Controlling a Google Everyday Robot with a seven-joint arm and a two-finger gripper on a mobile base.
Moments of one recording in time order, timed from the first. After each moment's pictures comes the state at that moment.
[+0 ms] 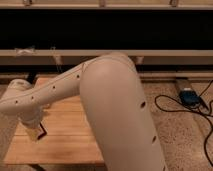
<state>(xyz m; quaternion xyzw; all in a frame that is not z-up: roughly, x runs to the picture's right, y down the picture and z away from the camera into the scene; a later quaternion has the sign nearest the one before) -0.315 0.182 0.703 -0.31 0.02 0.13 0.94</state>
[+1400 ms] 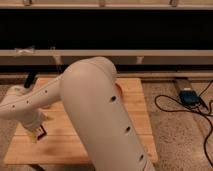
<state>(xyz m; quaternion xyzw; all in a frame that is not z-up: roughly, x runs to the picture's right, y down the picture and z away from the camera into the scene) -0.329 0.210 0.742 -0.31 0.10 0.21 0.92</state>
